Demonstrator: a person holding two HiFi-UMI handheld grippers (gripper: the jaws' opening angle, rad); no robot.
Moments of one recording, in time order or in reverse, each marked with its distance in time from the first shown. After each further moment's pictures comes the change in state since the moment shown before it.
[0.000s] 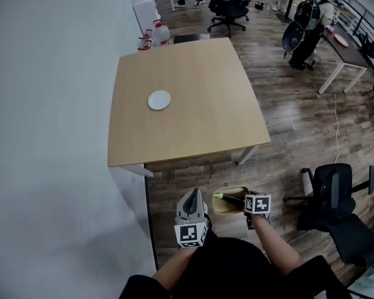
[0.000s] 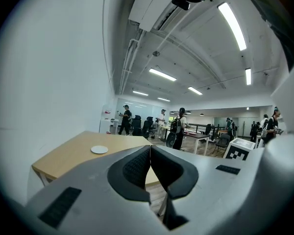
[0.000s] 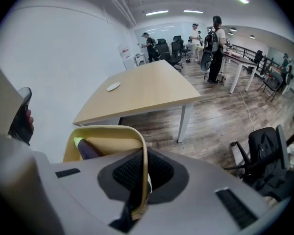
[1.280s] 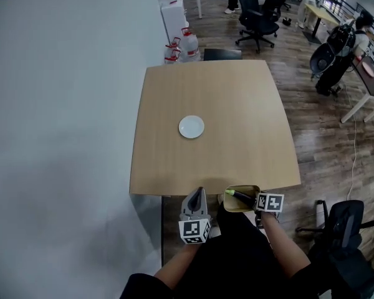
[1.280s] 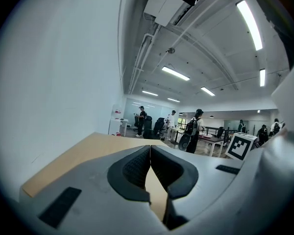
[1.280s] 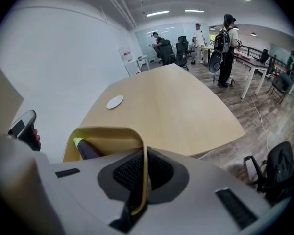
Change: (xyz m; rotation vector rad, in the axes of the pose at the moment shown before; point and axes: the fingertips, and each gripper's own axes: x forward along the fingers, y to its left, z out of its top) left arm 0.147 0.187 0.018 -0.058 0.003 0.084; right arm 0.117 0.076 0.200 0.020 -0.022 0.038
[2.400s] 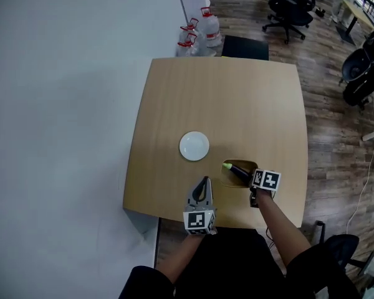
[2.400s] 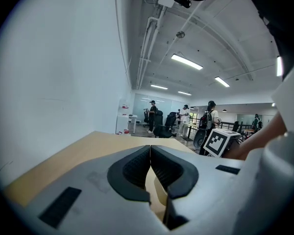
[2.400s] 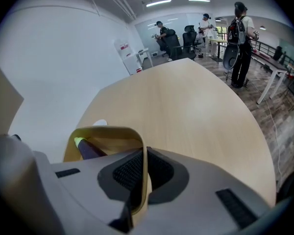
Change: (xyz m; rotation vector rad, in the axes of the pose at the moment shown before) left arm 0.224 0.039 0.009 0.016 0.060 0.131; right arm 0.178 -0.001 0.239 0.001 0.071 0.055
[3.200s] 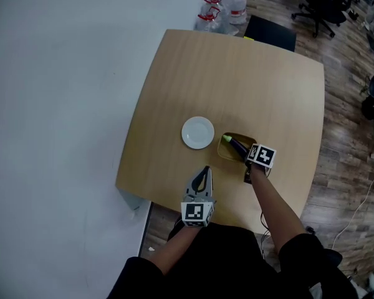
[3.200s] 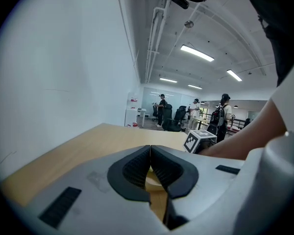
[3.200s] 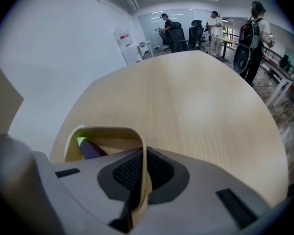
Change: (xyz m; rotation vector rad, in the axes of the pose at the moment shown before) left arm 0.043 0.017 -0.033 -0.029 0.091 0.118; right arm 0.119 0.008 0.064 -0.050 0.066 -0.055
